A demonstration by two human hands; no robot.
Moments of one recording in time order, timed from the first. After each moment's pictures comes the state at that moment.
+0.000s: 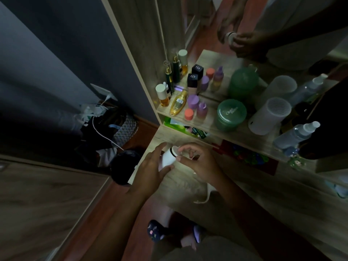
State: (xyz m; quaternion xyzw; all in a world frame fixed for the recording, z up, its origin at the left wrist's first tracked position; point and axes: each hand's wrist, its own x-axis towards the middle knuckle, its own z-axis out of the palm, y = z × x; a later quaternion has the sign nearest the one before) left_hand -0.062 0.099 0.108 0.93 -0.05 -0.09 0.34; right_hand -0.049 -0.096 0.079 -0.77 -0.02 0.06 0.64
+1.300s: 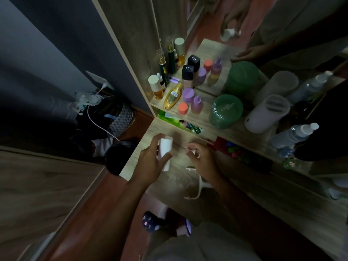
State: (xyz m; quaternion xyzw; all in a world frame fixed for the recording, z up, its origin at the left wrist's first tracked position) left_hand -0.046 0.070 0.084 0.91 -0.03 -0.06 0.40; right_hand -0.045 -0.125 0.005 -0.79 0.07 0.08 0.60
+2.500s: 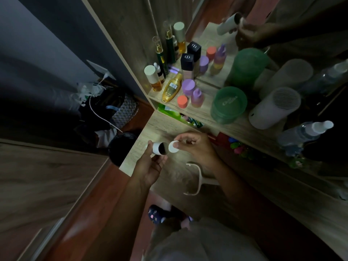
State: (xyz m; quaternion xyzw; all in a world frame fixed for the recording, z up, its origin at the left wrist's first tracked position) left_hand -0.043 0.056 0.057 0.35 0.49 -0.15 0.79; right_hand -0.016 -0.125 0.041 -0.65 0.03 0.17 0.74
